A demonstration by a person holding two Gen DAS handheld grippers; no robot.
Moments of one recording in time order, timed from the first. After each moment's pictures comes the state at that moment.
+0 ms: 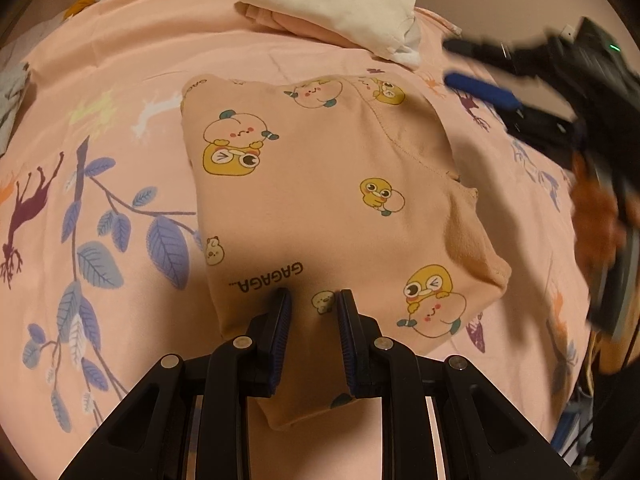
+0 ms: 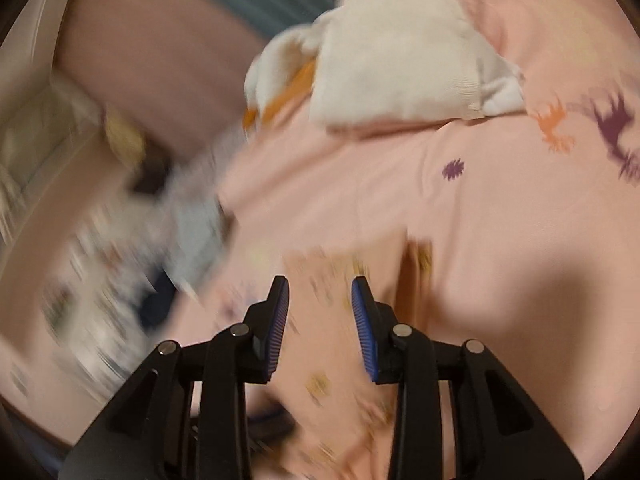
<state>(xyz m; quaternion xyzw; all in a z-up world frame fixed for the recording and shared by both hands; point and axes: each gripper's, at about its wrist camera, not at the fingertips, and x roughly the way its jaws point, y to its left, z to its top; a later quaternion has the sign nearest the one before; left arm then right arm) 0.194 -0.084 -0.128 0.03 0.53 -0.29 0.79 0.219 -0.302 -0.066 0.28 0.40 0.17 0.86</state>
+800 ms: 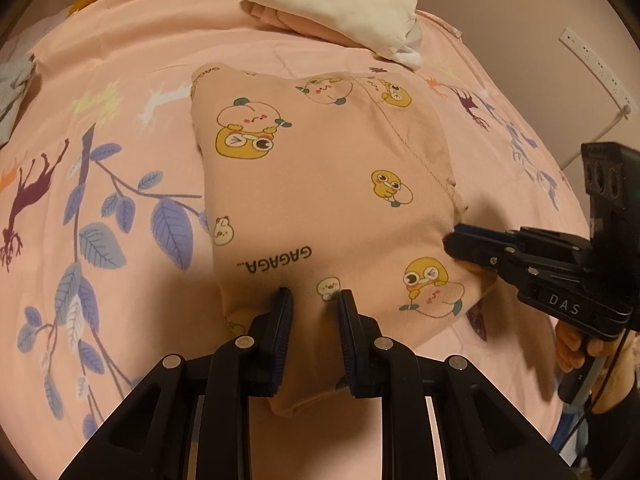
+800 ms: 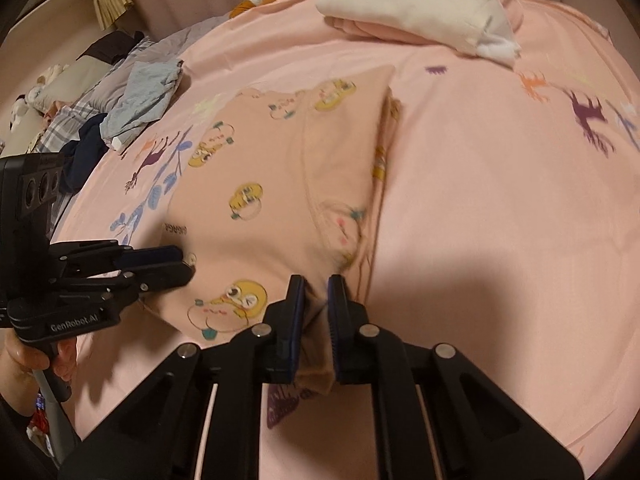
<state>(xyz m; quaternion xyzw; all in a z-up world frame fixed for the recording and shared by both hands) 0.184 -0.069 -0.133 0.02 0.53 -0.29 0.79 0.161 -0.282 -0.133 0.11 0.50 0.13 0.85</state>
